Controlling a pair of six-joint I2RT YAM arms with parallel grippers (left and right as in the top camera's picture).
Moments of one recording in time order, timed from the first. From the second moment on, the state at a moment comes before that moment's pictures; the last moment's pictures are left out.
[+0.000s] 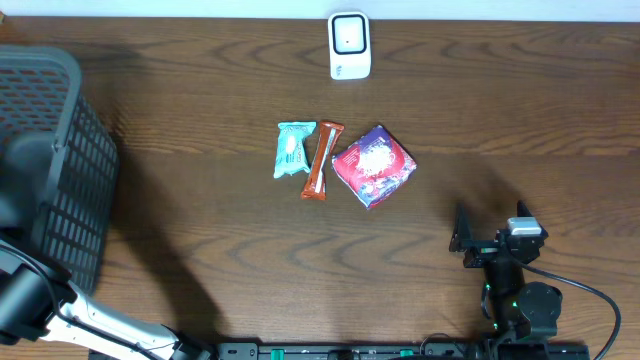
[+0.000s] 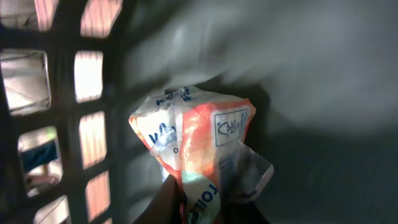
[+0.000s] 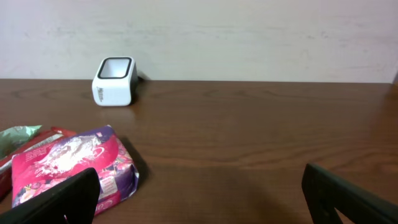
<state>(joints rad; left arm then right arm) 0.98 2.09 1.56 -1.16 -0.36 -0.66 0.01 0.01 0.01 -0.07 -0.04 0.02</state>
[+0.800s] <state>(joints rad) 0.69 1.47 1.66 -1.03 0.43 -0.63 0.01 0.01 0.01 -0.07 -0.04 0.02</state>
